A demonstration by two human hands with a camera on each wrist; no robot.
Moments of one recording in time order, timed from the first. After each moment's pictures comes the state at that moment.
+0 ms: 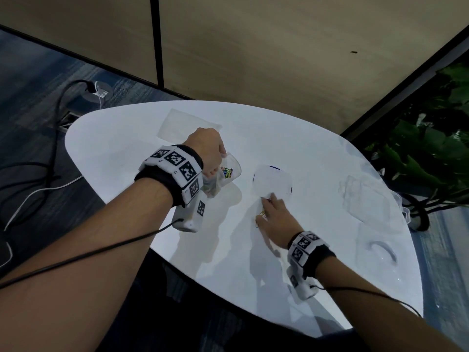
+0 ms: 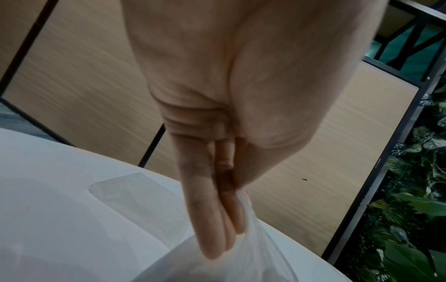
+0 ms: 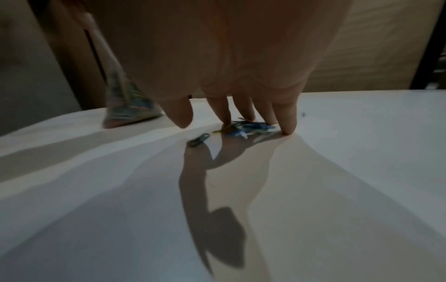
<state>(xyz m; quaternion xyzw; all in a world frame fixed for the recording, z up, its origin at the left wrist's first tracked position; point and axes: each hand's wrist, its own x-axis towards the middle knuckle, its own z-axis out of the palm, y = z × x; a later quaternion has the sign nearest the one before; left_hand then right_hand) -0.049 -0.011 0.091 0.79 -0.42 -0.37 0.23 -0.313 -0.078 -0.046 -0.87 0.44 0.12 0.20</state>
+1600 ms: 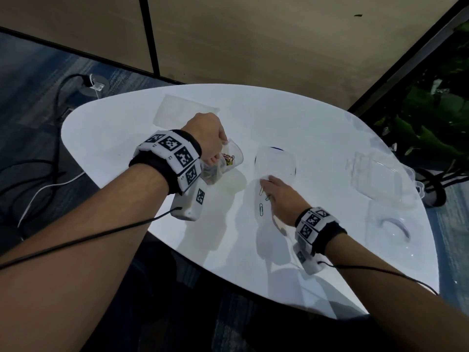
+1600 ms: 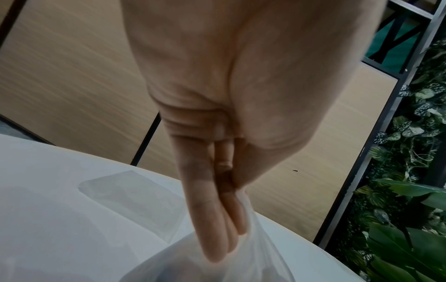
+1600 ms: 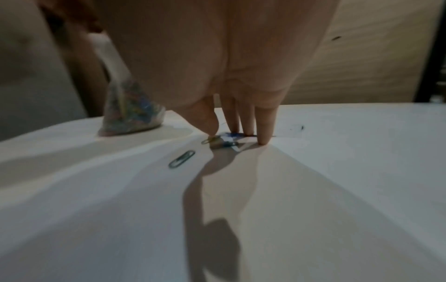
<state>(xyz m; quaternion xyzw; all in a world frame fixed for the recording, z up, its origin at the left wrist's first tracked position) -0.063 -0.012 0.092 0.80 -0.44 -0.37 0.20 -0.313 -0.081 -0.031 -0.90 0.37 0.10 0.20</state>
